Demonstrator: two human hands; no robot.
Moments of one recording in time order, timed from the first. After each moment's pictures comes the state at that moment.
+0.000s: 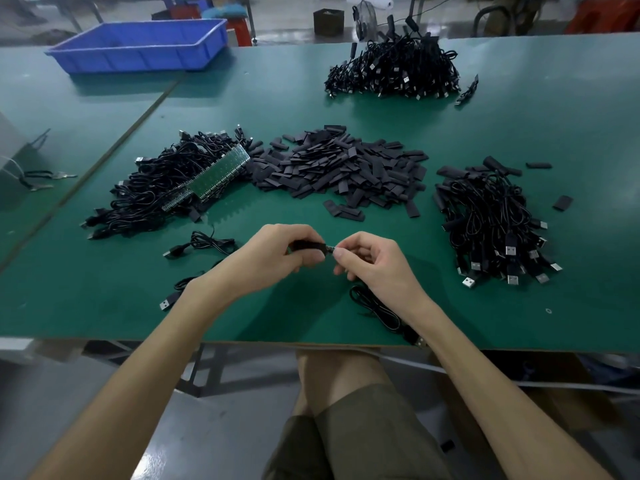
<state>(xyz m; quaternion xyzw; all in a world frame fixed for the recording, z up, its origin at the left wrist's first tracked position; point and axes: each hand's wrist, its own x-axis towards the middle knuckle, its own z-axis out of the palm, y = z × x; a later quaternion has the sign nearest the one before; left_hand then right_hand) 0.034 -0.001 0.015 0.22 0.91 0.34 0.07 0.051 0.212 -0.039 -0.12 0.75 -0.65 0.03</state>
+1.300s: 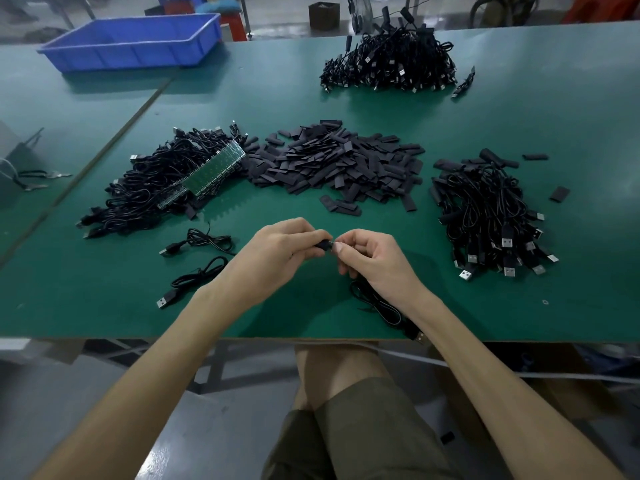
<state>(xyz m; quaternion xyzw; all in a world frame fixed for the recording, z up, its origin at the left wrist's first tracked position) 0.050 0.008 0.006 0.36 0.89 0.27 -0.12 0.051 0.213 -0.039 -0.12 0.74 -0.66 0.06</state>
